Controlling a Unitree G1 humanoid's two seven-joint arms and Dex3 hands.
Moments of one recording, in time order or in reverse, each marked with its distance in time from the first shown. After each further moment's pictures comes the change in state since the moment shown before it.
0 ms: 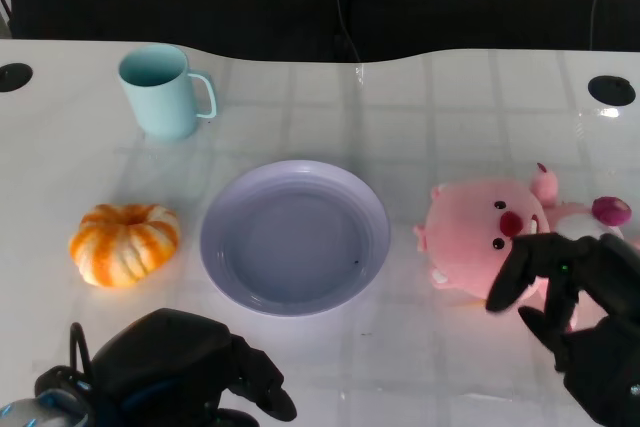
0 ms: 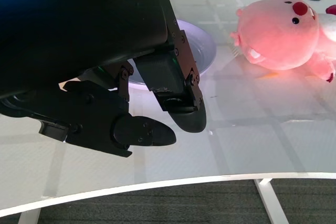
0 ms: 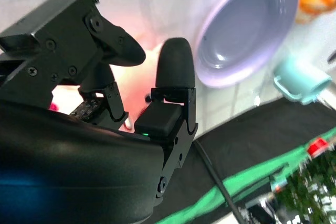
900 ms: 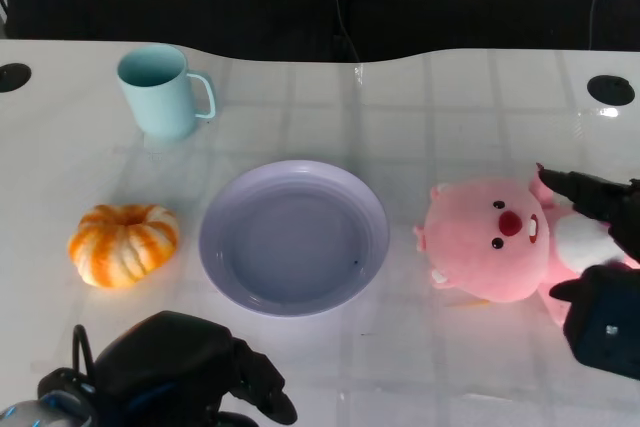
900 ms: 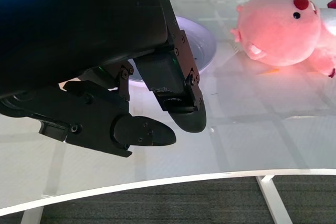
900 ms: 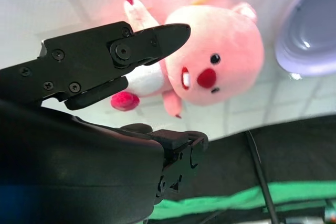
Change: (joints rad) left arm 0.001 0.001 -0.011 0.002 0.013 0.002 0.001; right arm -0.135 -0.158 0.015 -0.053 -0.250 0.277 0.200
